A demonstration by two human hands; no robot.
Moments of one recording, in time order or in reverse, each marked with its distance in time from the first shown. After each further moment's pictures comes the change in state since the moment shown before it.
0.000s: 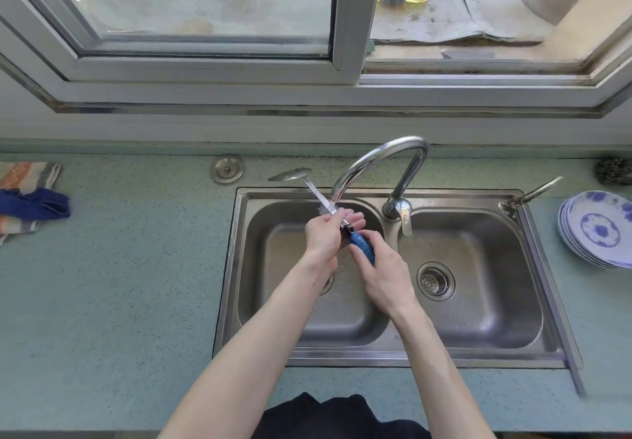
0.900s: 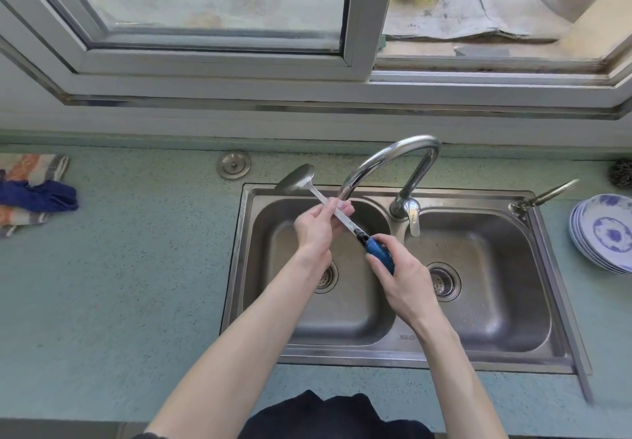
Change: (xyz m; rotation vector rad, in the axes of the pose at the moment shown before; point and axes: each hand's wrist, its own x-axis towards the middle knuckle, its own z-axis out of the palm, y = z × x) left_hand 0.019 0.008 -0.021 -0.113 0.072 0.095; right_hand -0.010 0.015 -0.014 -0.090 -0.002 -0.089
